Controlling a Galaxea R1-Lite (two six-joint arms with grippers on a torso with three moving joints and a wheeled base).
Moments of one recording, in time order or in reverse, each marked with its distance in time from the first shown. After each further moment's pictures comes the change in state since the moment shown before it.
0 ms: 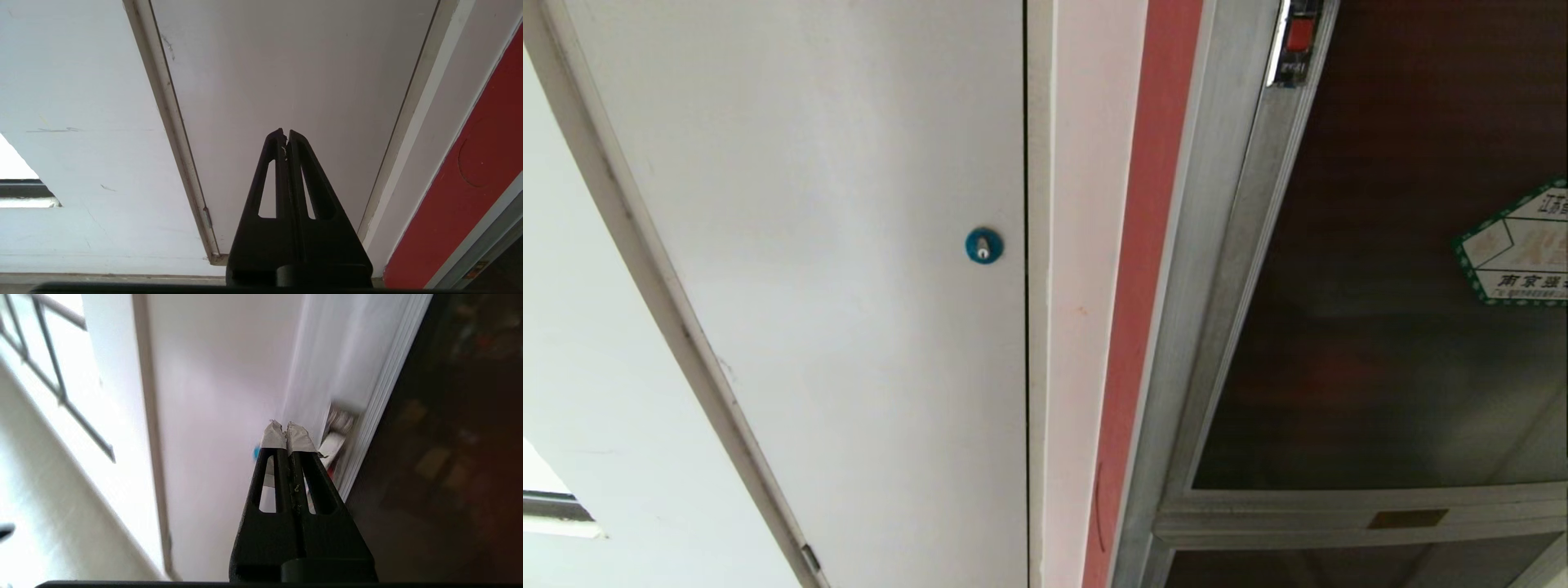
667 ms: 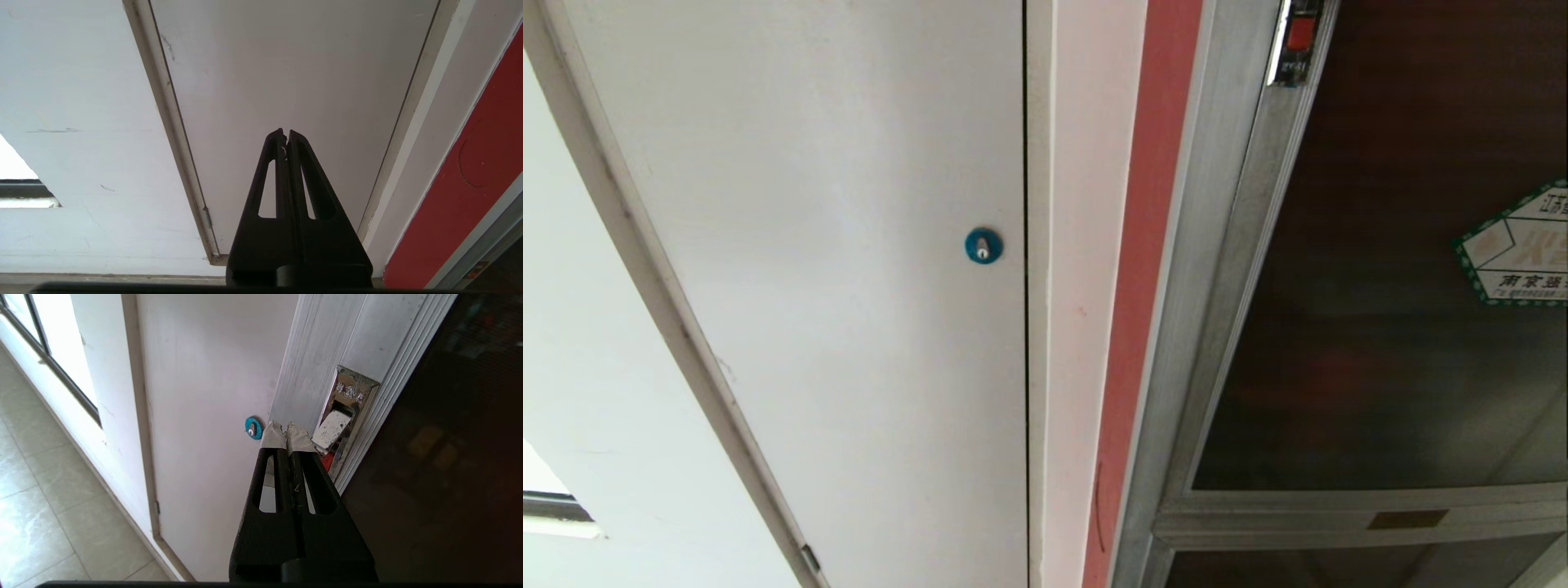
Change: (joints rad) left arm 0.000 0.000 0.000 0.000 0.000 0.000; right arm -0.007 0.070 -0.063 0.083 0.004 -0.073
